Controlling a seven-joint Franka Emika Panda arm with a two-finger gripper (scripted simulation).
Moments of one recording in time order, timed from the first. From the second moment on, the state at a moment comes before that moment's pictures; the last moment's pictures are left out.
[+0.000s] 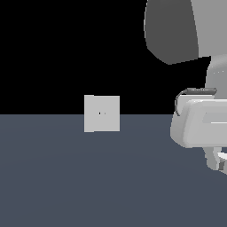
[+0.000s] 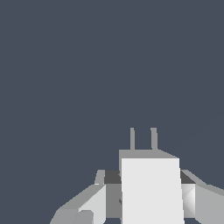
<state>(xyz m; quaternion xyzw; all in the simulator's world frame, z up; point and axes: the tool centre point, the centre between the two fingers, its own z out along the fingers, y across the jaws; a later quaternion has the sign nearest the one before) -0.100 -0.200 0.012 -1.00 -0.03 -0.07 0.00</state>
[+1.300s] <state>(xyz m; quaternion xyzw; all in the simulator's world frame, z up) -0.081 -0.126 0.042 -1.00 -0.06 -0.07 0.00</state>
